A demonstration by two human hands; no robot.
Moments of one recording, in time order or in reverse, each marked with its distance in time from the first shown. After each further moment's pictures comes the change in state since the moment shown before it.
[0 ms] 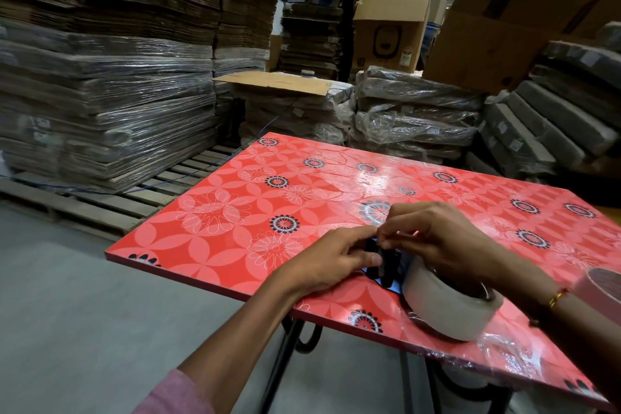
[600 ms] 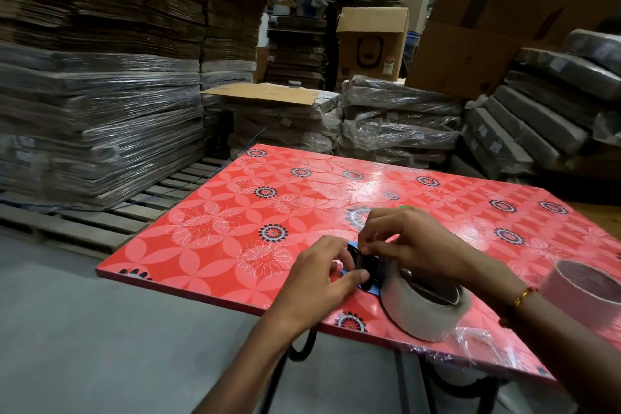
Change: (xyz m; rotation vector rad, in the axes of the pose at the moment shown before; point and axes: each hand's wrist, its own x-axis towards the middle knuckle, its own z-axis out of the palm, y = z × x) left_hand -0.032 0.009 0.023 0.238 0.364 0.051; right_hand 0.001 -0.013 0.000 0.076 -0.022 0.122
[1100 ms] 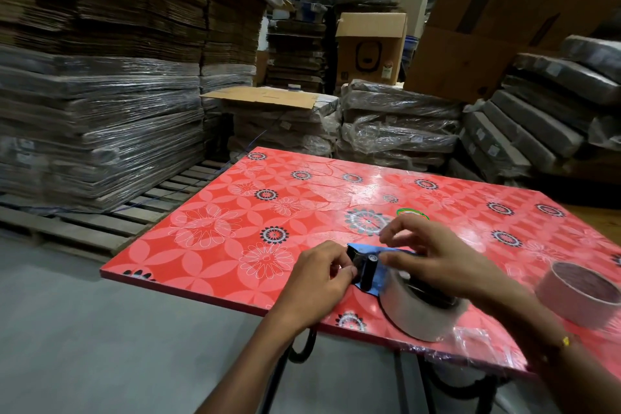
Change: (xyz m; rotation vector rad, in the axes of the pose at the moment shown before) left_hand 0.004 0.000 0.003 0.113 0.032 -0.042; right_hand -0.037 -0.023 -0.001 0.395 0.158 0.468
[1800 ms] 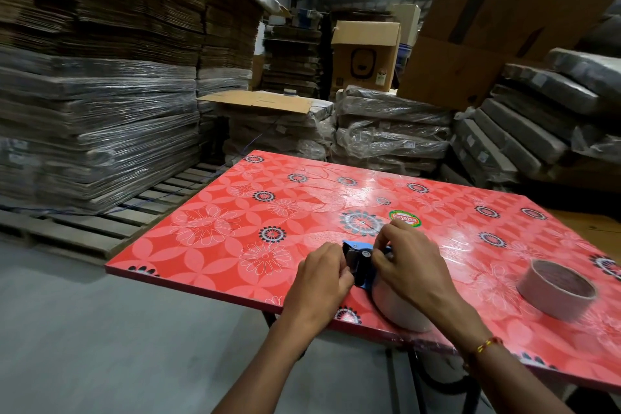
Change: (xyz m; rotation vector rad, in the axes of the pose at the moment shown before) left_hand -0.007 0.010 0.014 0.189 0.054 -0.027; right_hand 0.001 -0.003 0.042 -0.582 0.357 -0.008
